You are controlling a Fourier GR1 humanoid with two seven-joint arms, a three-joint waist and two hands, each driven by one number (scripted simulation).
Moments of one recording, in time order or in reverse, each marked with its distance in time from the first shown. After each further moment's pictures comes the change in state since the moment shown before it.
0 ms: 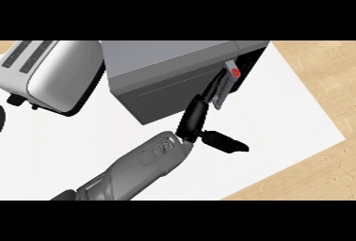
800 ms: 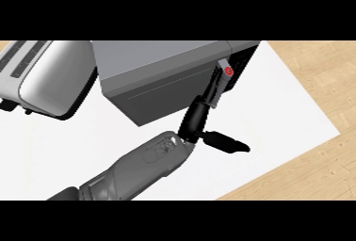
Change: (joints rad) left arm -0.028 -0.007 -0.055 0.048 0.100 0.027 -0.089; right arm -0.049 -0.059 -0.037 0.008 -0.085 -0.004 0.055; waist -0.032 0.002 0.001
